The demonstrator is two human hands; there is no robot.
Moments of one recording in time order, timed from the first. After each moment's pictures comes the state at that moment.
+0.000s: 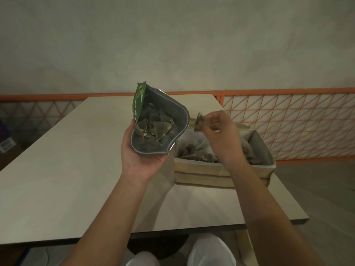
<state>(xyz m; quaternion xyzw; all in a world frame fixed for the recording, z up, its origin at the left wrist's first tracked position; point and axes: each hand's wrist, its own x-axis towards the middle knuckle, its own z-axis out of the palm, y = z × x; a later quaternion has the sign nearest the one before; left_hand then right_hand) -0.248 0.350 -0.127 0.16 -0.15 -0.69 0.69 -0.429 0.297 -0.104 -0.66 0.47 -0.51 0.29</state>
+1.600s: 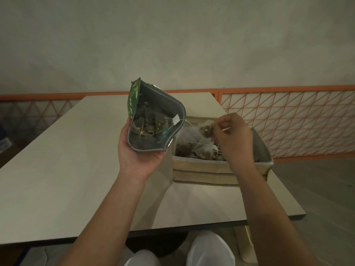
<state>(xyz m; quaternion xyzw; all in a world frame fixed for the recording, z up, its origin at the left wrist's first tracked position) -0.249 0.351 -0.127 0.13 -0.15 -0.69 0.69 -0.447 0.307 -0.108 -0.61 0.51 -0.56 0.23</state>
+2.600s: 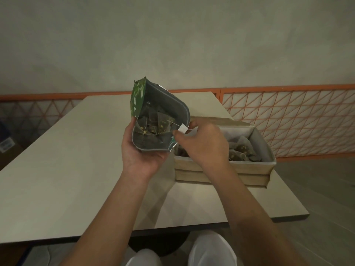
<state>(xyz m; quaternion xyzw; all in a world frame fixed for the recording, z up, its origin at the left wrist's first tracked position) -0.251 0.351 -0.121 0.18 -0.17 -0.68 0.69 -0.391 0.335 -0.092 -0.70 0.57 -0.40 0.15</state>
